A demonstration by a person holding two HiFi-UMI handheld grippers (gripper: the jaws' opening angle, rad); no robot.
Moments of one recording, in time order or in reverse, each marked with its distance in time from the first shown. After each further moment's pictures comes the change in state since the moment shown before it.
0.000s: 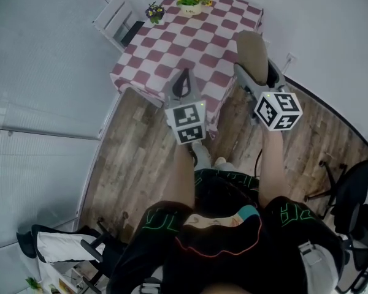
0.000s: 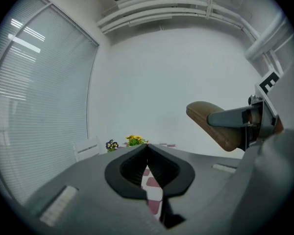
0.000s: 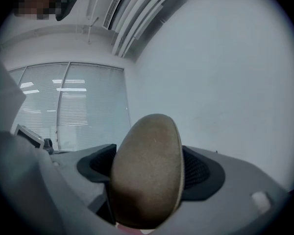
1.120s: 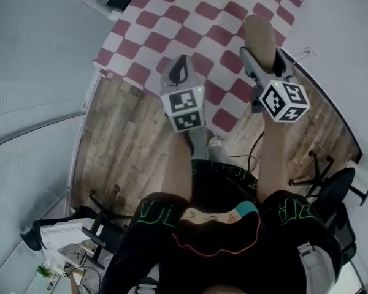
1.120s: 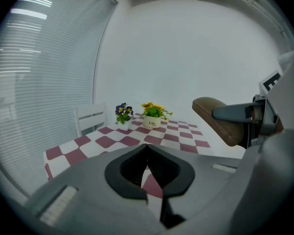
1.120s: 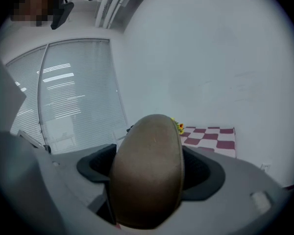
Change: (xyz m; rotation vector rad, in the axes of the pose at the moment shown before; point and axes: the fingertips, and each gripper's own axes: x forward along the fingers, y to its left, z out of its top) left arm 0.171 0.111 -0.124 -0.185 0.291 0.041; right arm 0.216 -0.037 -0.097 0.063 0.249 -0.021
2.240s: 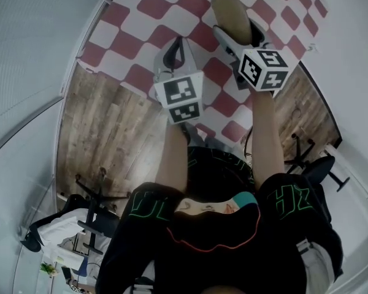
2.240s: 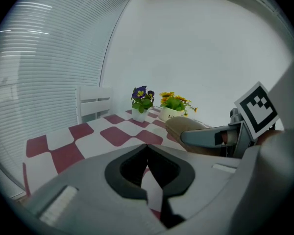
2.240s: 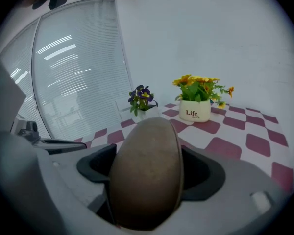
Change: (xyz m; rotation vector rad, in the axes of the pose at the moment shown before) left arm 0.084 0.081 -0.034 -0.133 0.081 0.003; right arm 0.179 0.051 -0.090 -0.118 0.320 0.092
